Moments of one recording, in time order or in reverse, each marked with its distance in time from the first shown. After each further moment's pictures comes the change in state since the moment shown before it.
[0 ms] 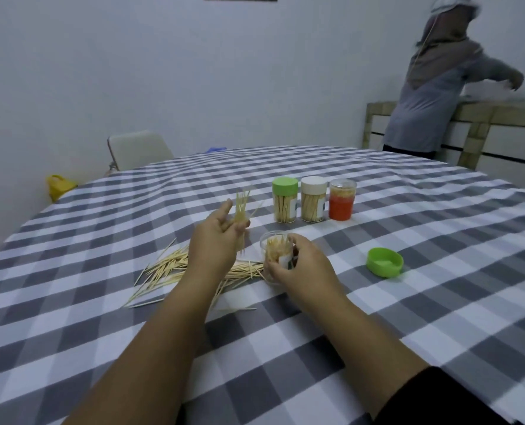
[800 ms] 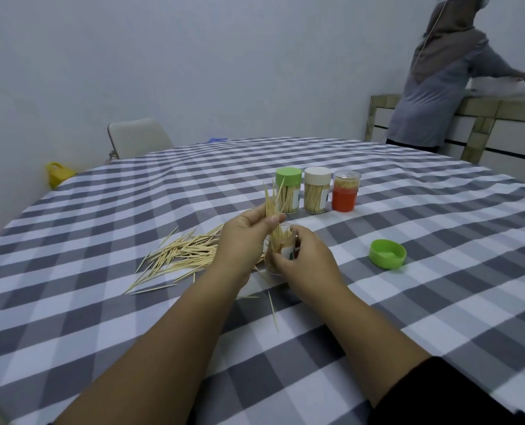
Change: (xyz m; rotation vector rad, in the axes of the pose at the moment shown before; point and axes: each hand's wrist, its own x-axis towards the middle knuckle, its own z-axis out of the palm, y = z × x) left_hand -0.012 0.003 0.030 -0.405 -0.163 -0.182; right_hand -0.006 -0.006 -0.001 0.064 -0.007 0.006
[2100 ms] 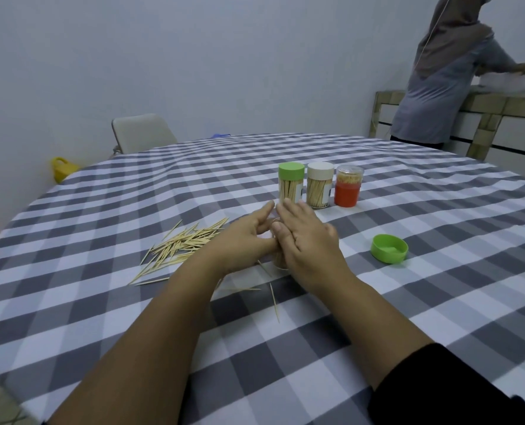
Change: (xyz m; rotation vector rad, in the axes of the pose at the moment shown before) left_hand -0.008 0.017 -0.026 0.689 -0.359 0.005; right_hand 0.003 -0.005 -0.010 -0.366 -0.020 -0.342
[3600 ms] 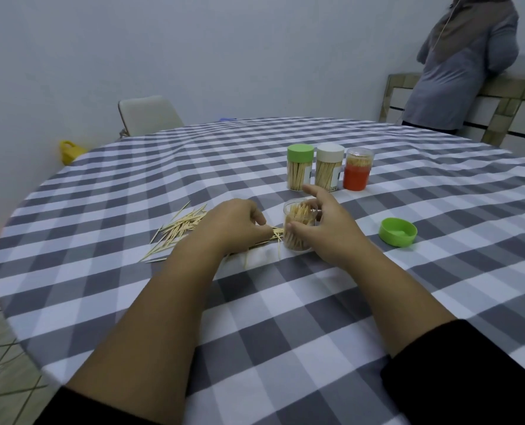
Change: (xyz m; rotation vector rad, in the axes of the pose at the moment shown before) left_hand -0.002 -0.010 -0.011 0.533 0.188 -0.114; right_hand -0.002 0.008 -0.015 0.429 -0.052 0.227
